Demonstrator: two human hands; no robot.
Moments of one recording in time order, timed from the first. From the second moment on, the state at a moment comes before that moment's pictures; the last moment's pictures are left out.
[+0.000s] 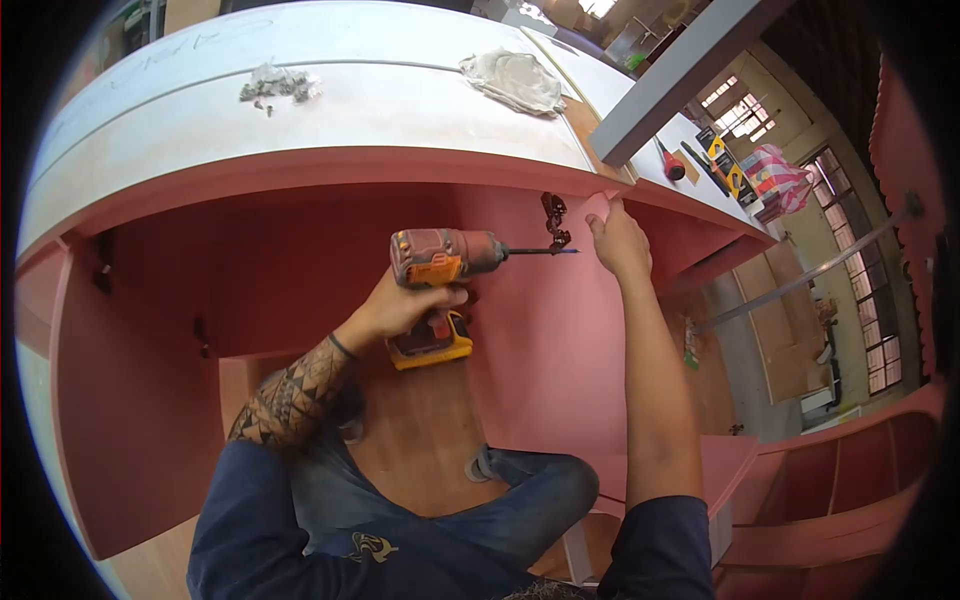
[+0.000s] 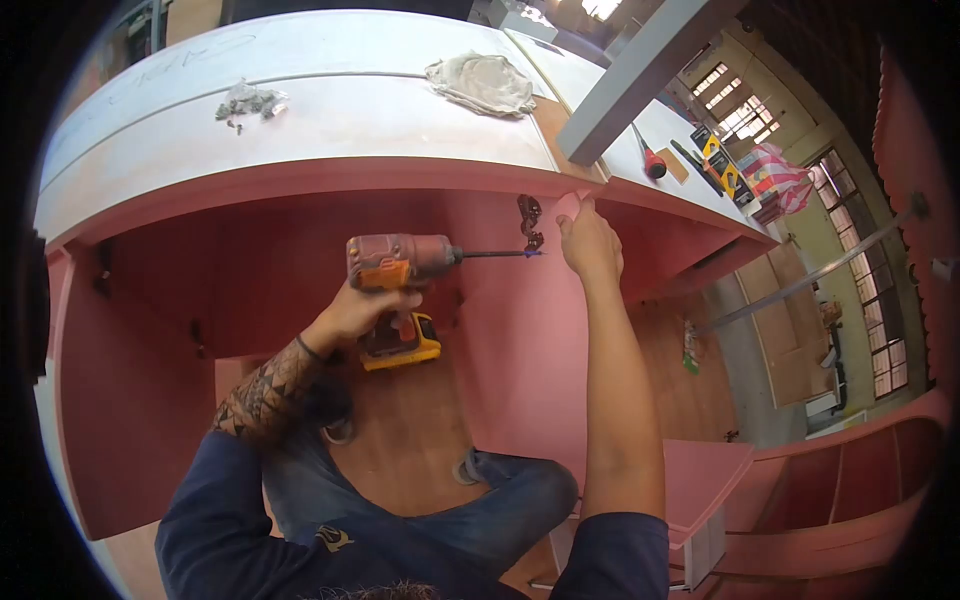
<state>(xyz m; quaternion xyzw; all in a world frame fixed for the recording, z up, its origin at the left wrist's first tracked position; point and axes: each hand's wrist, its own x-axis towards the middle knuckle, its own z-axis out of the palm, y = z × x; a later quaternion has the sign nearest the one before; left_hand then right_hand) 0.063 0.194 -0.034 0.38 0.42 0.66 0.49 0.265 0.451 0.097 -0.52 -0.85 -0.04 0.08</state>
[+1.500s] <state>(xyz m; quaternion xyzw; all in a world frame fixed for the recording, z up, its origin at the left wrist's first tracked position) 0.025 0.303 -0.062 0.22 0.38 0.70 0.56 0.264 0.453 0.093 -0.46 -0.88 -0.06 0.12</state>
